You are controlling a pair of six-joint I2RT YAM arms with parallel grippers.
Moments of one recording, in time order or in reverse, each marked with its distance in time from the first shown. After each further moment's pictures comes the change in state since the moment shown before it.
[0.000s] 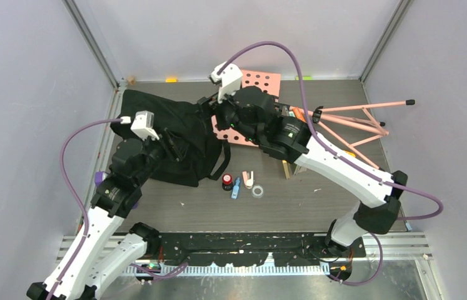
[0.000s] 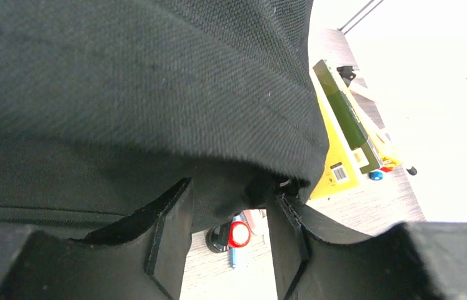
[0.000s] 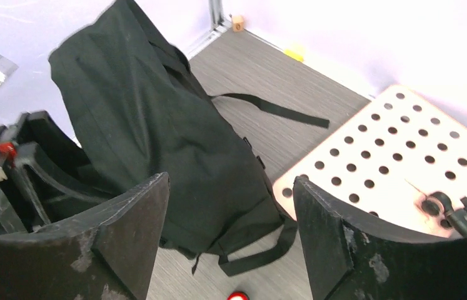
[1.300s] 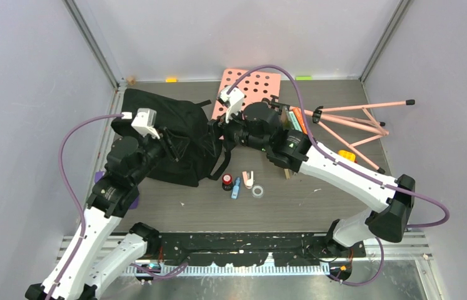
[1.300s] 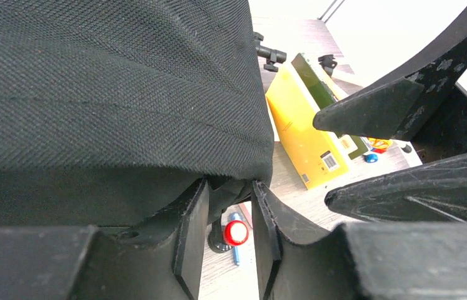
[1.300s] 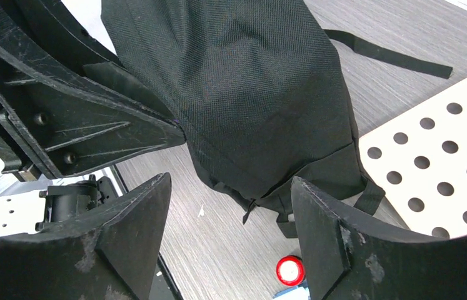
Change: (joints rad) left arm 0.000 0.006 0.073 -0.031 0.084 0.085; right arm -0.076 -0.146 -0.391 0.172 -0.367 0.148
